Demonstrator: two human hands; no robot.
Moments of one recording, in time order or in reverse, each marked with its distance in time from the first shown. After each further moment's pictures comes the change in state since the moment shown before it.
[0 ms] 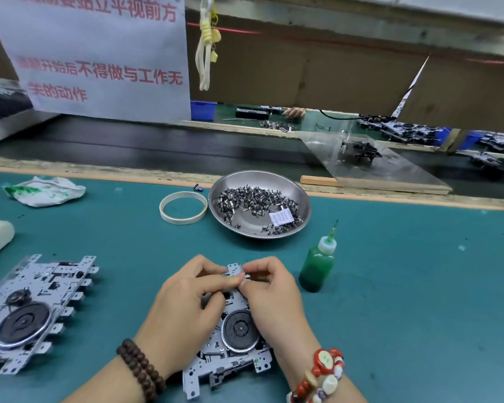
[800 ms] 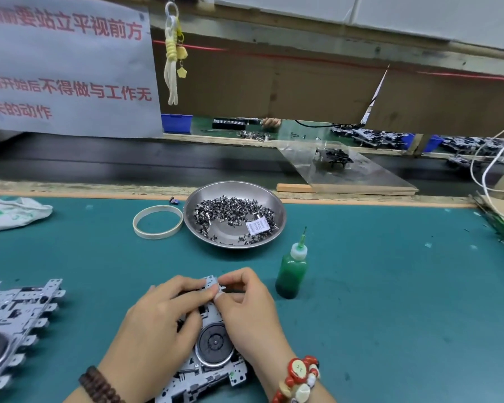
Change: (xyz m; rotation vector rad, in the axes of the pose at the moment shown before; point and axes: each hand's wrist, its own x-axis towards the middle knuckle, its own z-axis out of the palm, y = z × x) left_hand -0.005 0.003 0.000 0.215 0.100 0.101; right_hand -0.002 0.005 -0.001 -0.067 -0.033 -0.062
